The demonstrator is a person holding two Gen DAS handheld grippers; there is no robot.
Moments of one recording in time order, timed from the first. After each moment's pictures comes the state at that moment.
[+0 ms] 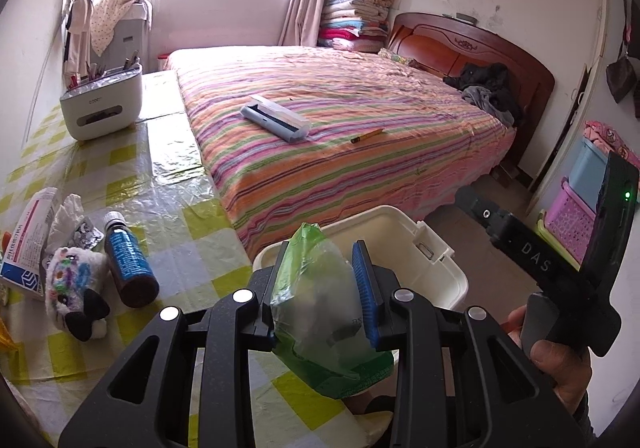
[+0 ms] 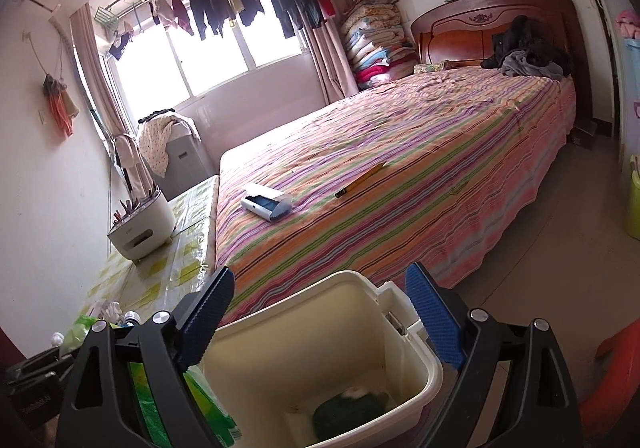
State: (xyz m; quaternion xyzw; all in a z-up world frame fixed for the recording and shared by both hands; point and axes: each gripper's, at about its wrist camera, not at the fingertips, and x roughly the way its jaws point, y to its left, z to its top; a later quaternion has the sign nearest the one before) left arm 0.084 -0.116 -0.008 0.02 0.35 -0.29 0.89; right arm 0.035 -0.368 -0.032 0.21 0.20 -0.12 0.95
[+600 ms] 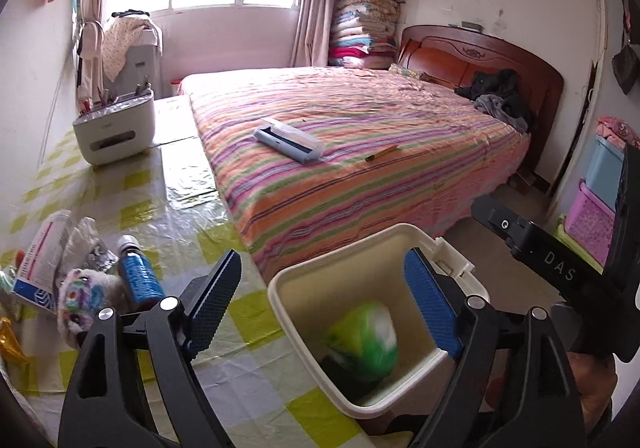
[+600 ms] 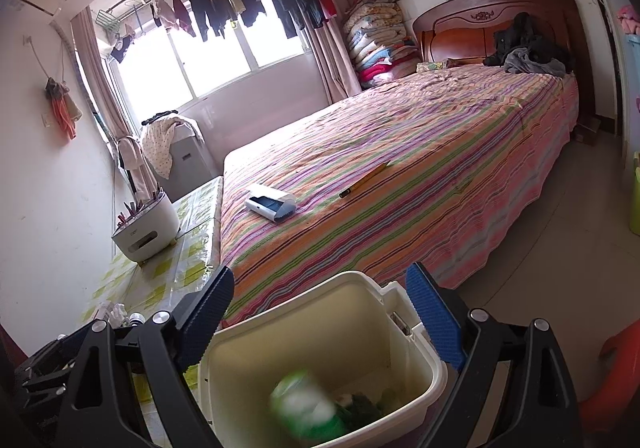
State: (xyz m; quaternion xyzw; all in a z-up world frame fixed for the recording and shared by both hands) left arm 0.082 -0.121 -0.005 0.04 0.30 -0.25 0.92; right arm 0.038 -0.369 -0.031 0.22 0.20 -0.11 0.95
